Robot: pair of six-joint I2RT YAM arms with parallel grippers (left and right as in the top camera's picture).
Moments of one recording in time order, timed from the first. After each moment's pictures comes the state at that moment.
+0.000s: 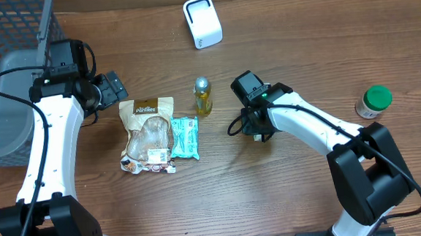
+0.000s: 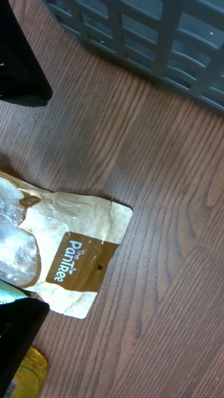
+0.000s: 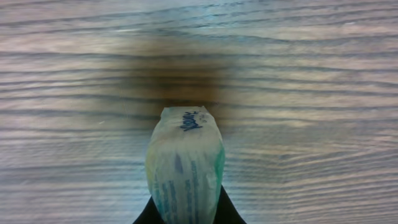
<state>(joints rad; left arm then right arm) 0.10 1.64 1.38 -0.91 -0.04 -0.39 0.52 1.84 1.19 -0.79 0.14 0.54</state>
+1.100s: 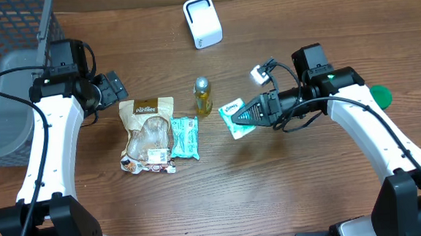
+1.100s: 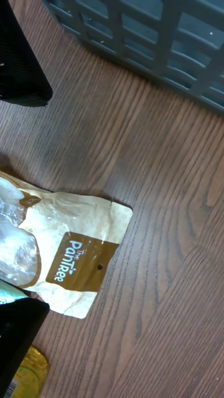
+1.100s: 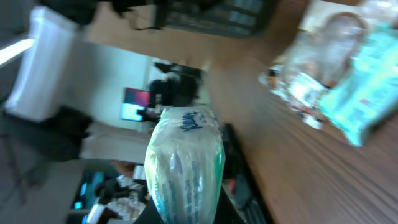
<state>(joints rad) 0.10 1.64 1.38 -0.91 -0.04 -0.39 0.21 1.62 1.20 -0.90 -1.38 -0.06</state>
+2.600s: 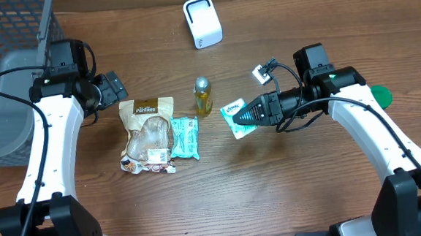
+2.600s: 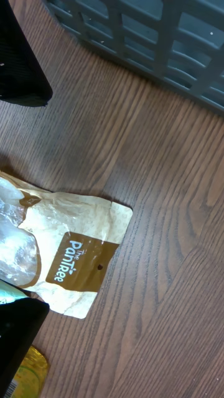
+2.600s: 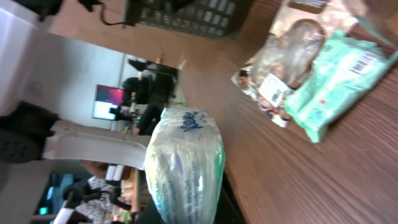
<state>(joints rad) 0.10 1.64 1.38 -0.91 -0.04 -0.39 0.20 1.62 1.20 -0.91 -1.27 -0.11</state>
